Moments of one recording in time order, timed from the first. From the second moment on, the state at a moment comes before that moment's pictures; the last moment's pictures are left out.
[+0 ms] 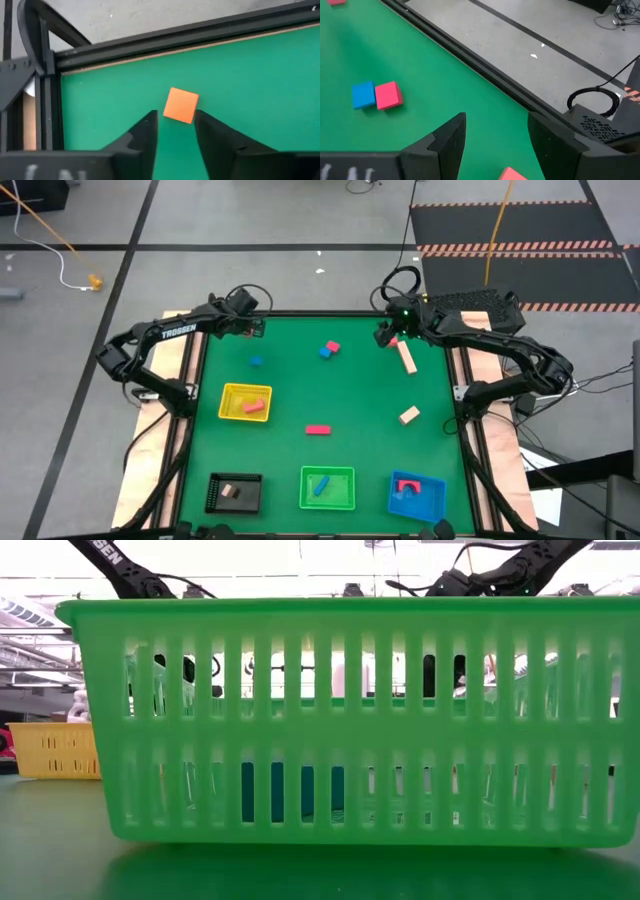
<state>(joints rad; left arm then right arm) 0.83 1.46 0.88 -0.54 -0.34 -0.47 -0.68 1.31 0.77 -0.16 0.16 0.09</state>
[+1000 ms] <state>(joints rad) 0.91 1.68 0.88 -0.40 -0.20 -0.55 -0.68 1.31 0.76 -0.10 0.16 0.12</state>
